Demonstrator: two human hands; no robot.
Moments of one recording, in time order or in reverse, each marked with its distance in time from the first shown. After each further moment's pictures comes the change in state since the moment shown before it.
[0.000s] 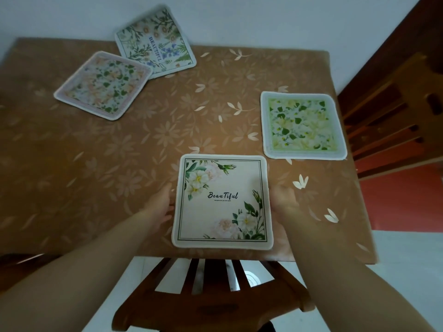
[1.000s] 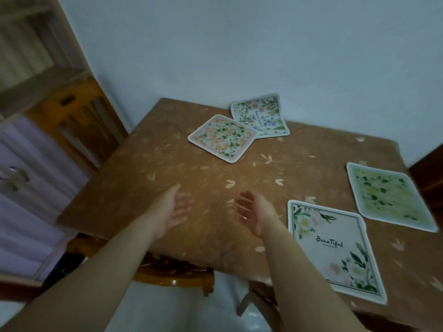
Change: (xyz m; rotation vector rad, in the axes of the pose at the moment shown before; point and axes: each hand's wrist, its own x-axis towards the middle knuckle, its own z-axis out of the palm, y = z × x) left_hand -0.108 0.021 -0.379 -0.376 -0.016 0.213; right_hand -0.290 -0.063 0.350 0.390 -0.536 -0.139
